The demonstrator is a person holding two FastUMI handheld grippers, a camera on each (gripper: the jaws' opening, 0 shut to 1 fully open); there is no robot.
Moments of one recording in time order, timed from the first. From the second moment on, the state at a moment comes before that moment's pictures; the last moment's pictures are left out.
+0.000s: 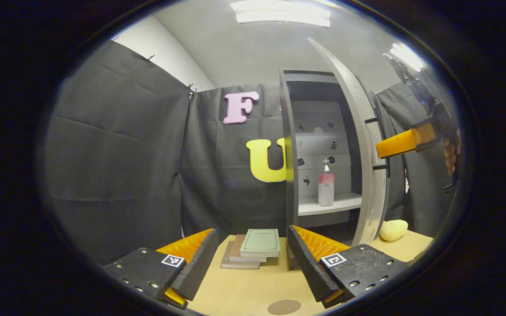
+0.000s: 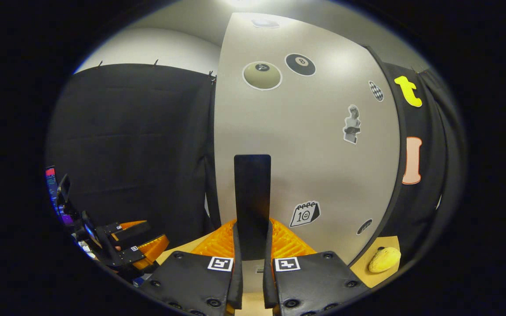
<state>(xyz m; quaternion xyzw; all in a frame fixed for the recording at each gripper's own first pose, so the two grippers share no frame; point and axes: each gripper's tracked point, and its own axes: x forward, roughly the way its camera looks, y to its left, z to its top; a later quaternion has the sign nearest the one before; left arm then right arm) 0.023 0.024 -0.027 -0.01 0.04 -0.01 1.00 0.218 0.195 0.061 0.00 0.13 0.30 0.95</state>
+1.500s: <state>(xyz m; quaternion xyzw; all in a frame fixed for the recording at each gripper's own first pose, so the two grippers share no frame) 0.009 -0.232 -0.005 -0.01 0.03 -0.11 0.99 0.192 0.063 0.067 0.04 0.09 0.23 0.97</state>
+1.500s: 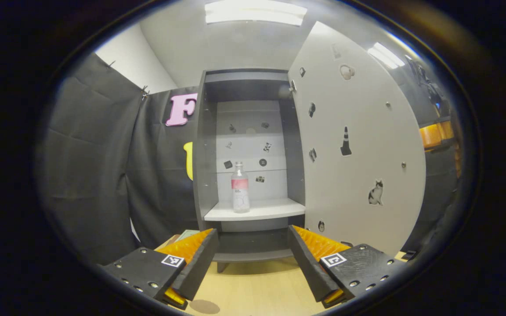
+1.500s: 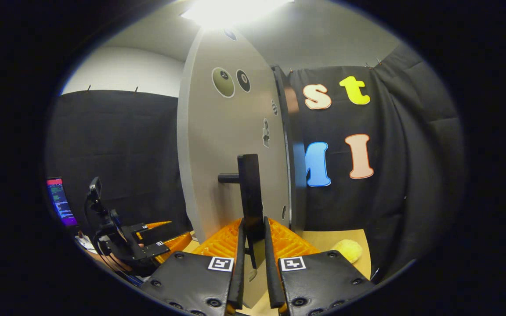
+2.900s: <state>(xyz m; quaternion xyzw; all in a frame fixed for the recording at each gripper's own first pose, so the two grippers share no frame) 0.243 -0.237 0.057 -0.01 -0.02 -0.13 0.99 0.204 -0.078 -0.023 0.04 0.12 -0.08 0.99</state>
